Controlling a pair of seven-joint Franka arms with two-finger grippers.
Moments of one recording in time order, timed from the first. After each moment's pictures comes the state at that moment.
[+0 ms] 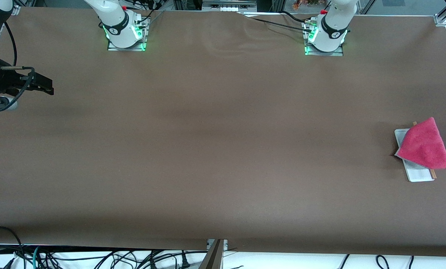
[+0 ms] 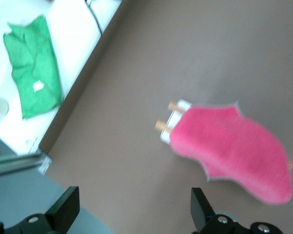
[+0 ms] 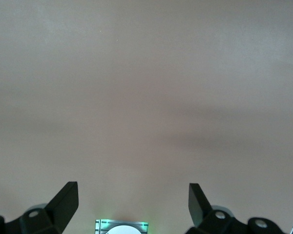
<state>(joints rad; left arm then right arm) 0.62 0.52 -0.10 -1.24 -0.10 1.99 1.58 -0.04 0.15 0.09 -1.41 -0.08 1.40 -0.06</state>
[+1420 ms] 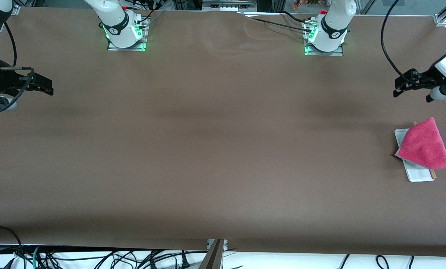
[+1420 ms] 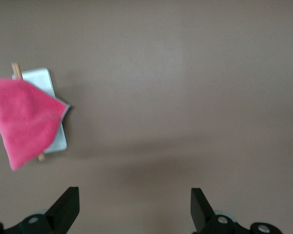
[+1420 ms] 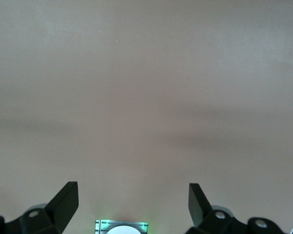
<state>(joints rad) 0.13 -0.10 -0.09 -1.78 -0.01 1.66 0.10 -0.04 0.15 0.09 -1.41 -0.08 1.41 -0.06</state>
